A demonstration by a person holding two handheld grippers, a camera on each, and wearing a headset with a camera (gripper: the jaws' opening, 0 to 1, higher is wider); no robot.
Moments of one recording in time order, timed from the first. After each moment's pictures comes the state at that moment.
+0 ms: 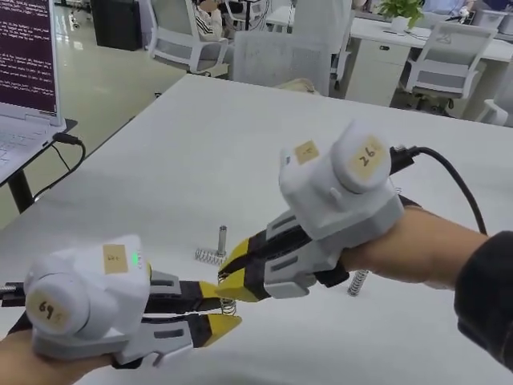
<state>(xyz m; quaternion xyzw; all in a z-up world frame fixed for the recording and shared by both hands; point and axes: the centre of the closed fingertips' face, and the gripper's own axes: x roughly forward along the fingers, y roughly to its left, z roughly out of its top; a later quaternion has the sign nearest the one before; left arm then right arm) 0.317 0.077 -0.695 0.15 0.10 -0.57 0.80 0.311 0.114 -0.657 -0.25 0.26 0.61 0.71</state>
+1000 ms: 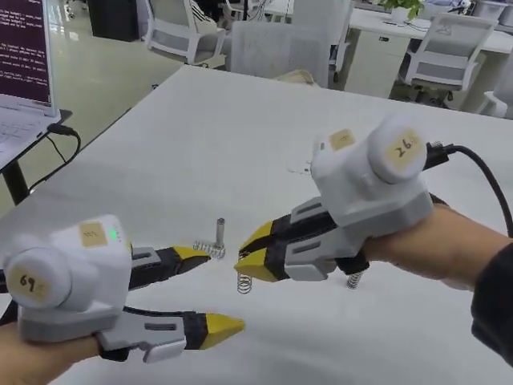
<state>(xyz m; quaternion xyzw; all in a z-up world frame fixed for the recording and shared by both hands) 0.336 0.090 -0.688 0.08 0.12 -0.53 0.84 0.330 0.089 -0.654 -0.22 0.25 0.57 0.75</state>
